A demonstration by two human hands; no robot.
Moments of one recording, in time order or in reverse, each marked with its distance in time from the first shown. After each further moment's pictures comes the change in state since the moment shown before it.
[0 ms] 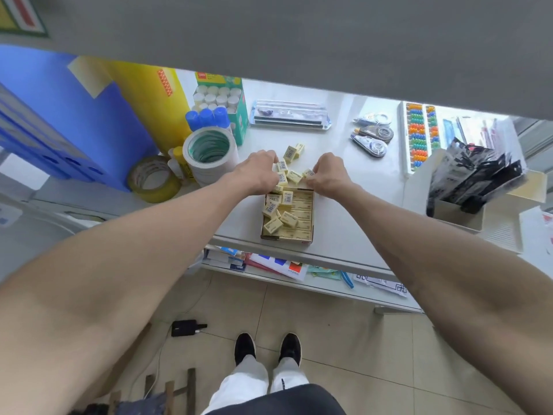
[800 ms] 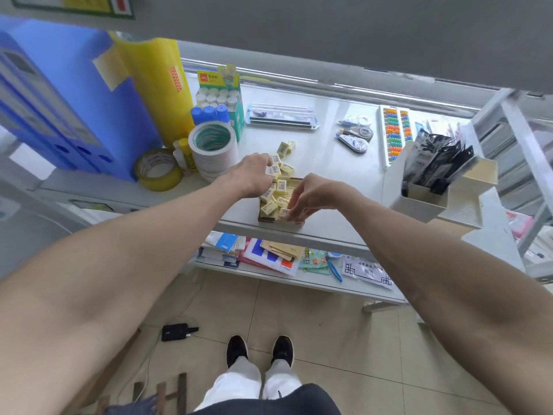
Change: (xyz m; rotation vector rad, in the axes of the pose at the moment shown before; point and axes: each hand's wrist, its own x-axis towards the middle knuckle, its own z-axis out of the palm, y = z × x) left_hand -0.052 -0.006 0.008 -0.019 0.070 0.071; right_hand -0.078 -0.002 -0.006 0.139 -0.578 -0.002
